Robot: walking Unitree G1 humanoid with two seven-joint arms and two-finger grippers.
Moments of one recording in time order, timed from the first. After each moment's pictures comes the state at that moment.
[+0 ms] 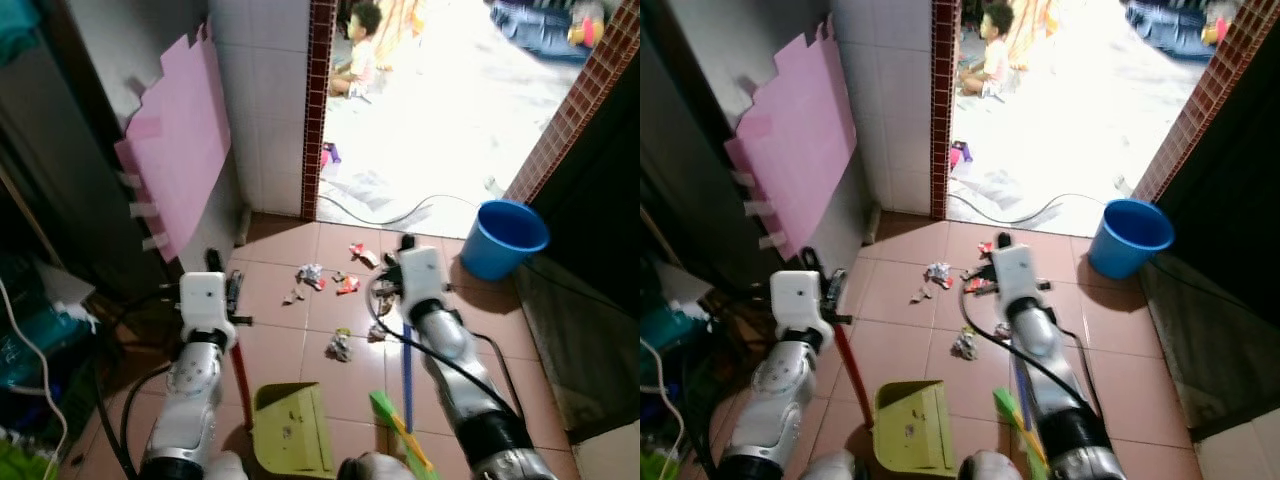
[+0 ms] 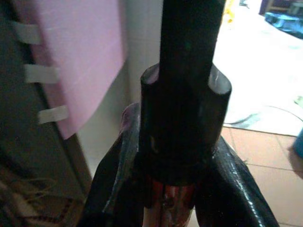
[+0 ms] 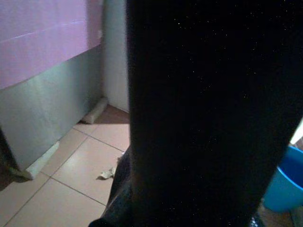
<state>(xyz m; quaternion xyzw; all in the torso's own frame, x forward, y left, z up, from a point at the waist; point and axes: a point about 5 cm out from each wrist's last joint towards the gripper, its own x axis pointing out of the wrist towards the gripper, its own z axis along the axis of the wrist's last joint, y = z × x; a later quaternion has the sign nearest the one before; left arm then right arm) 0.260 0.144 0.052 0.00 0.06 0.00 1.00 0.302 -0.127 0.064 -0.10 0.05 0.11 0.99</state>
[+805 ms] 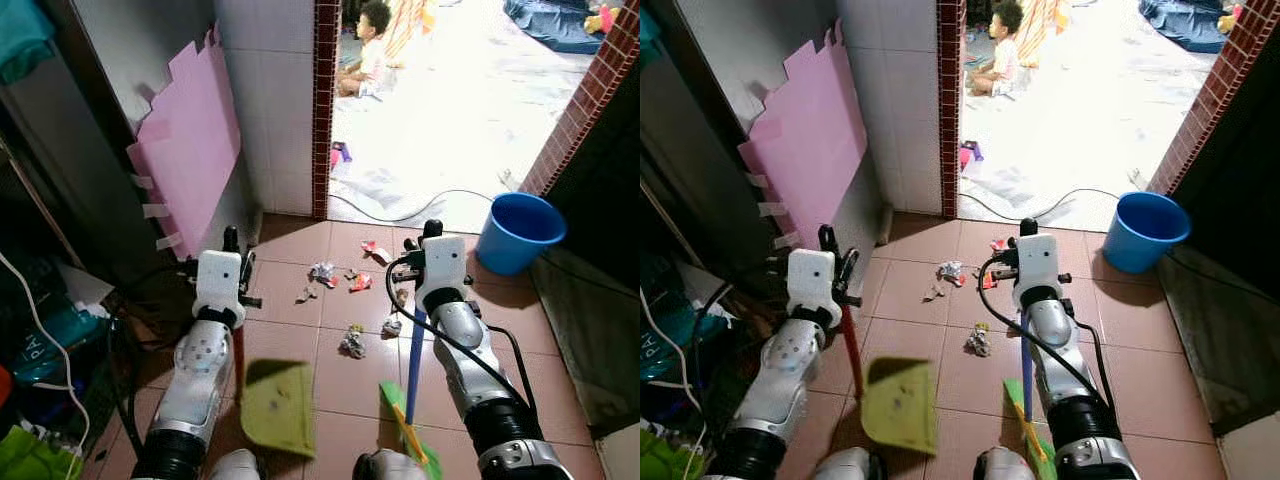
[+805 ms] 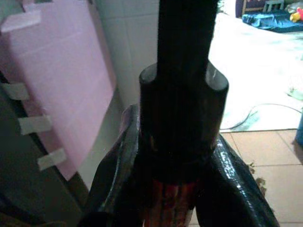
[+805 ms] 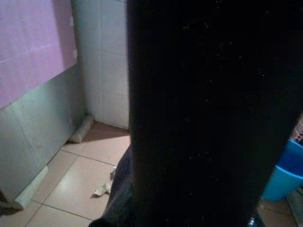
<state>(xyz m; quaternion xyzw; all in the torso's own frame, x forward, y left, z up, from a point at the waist) 0.282 0.136 0.069 0.05 0.02 -0.05 1.00 0.308 -0.152 0.073 -0.07 0.03 0.04 1.00</state>
